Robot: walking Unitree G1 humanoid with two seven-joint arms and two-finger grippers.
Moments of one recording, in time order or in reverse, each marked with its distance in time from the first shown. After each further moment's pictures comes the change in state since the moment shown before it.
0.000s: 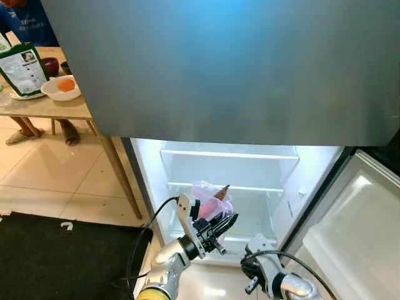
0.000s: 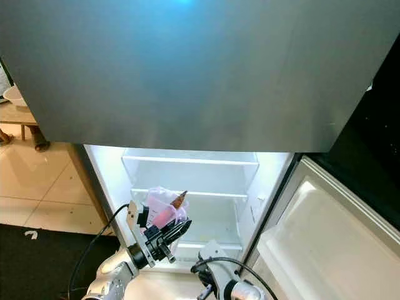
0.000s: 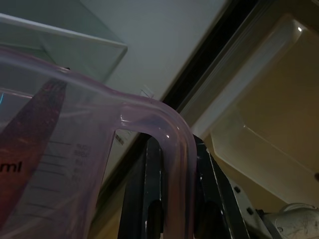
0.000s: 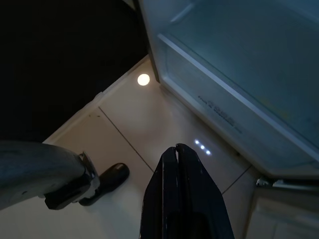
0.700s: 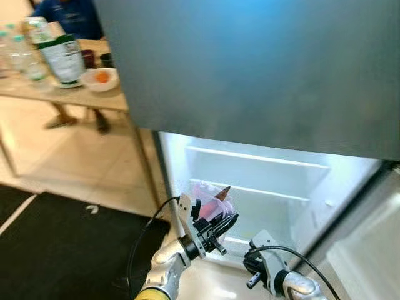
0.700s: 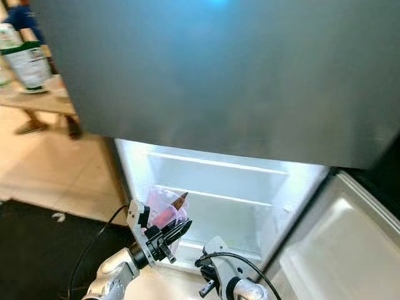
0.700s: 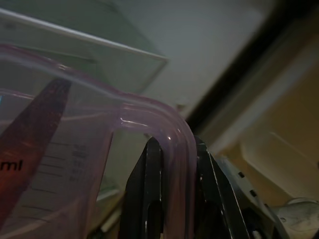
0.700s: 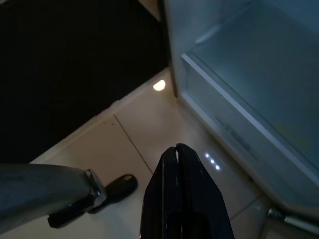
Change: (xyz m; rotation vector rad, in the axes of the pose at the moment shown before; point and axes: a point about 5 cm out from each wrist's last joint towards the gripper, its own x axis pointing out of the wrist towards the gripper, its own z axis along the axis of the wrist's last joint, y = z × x) left arm 0.000 0.001 0.000 0.009 0.010 0.025; right arm 0.000 -0.007 0.007 0.029 -0.037 -0.031
